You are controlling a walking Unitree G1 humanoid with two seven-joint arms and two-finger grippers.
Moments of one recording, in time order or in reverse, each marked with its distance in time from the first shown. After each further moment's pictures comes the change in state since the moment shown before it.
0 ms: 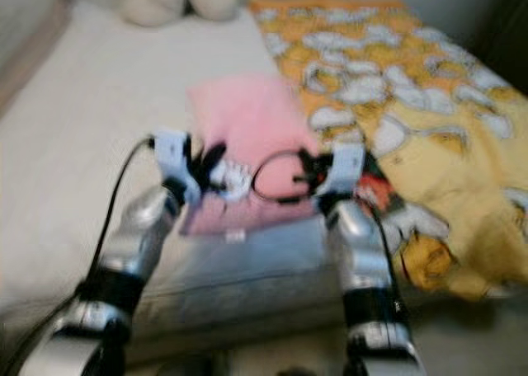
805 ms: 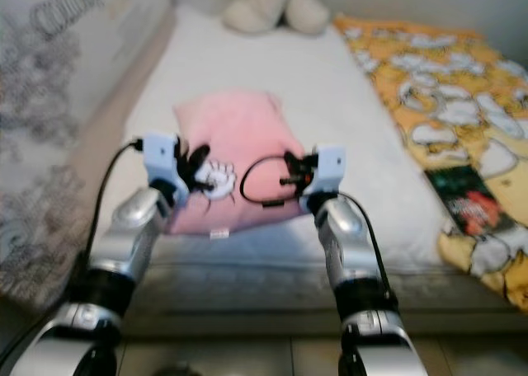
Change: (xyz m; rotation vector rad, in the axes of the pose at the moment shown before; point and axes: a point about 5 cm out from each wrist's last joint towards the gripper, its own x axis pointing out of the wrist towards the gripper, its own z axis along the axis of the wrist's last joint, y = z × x) left arm -0.005 0.018 0.001 0.096 0.028 0.126; right arm 0.010 0.011 -0.011 -0.013 0.043 0.067
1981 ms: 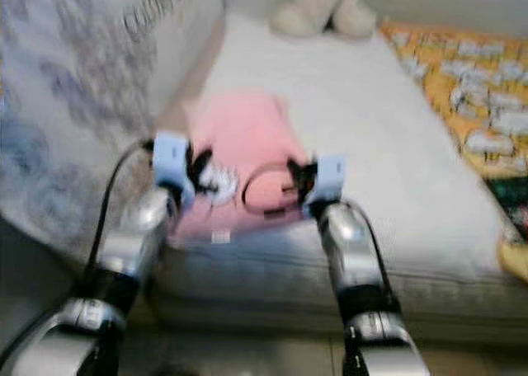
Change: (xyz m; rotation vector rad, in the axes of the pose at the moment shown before) left arm 0.005 -0.005 0.001 0.093 0.027 0.026; right arm -0.004 -0.003 -0.007 -0.057 0.011 -0.018
